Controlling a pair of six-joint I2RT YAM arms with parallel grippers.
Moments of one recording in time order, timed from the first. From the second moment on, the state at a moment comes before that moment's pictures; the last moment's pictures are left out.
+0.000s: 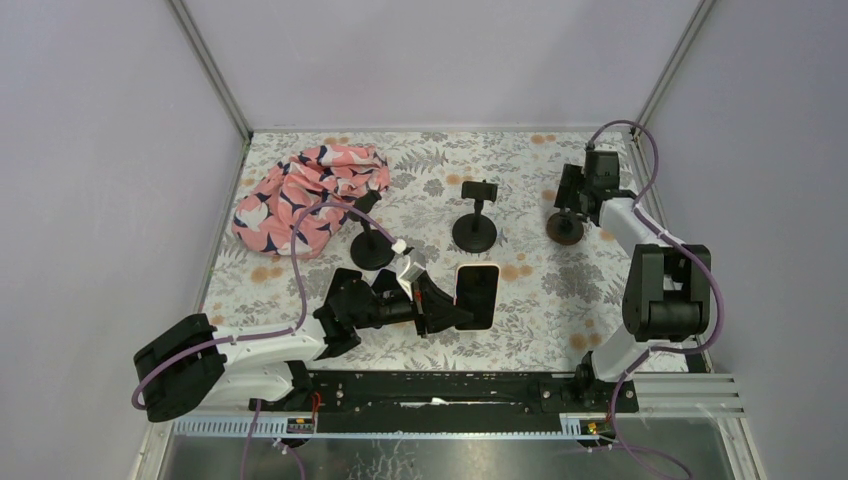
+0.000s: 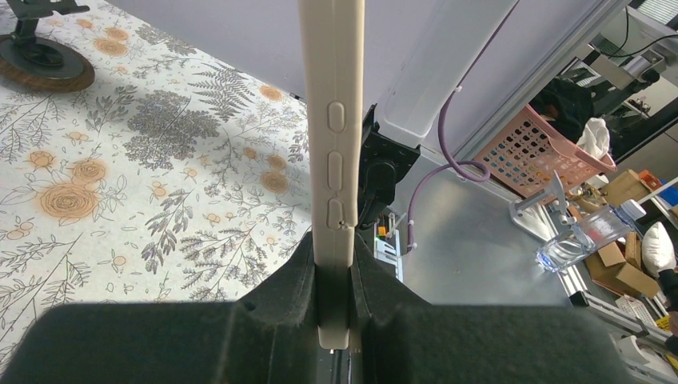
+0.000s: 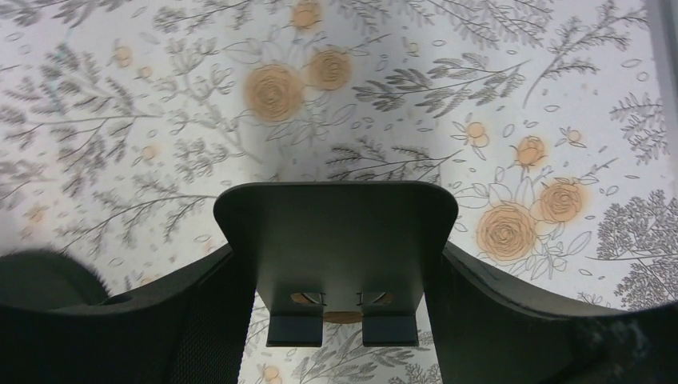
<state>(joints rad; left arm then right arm) -1.03 1.15 0.37 0.92 0.38 -0.55 -0.01 1.64 1.09 -0.22 0.09 0.16</state>
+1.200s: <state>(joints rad) -1.03 1.18 0.39 0.90 0.40 -0.50 -0.03 1.09 1.07 -0.39 -0.33 -0.26</state>
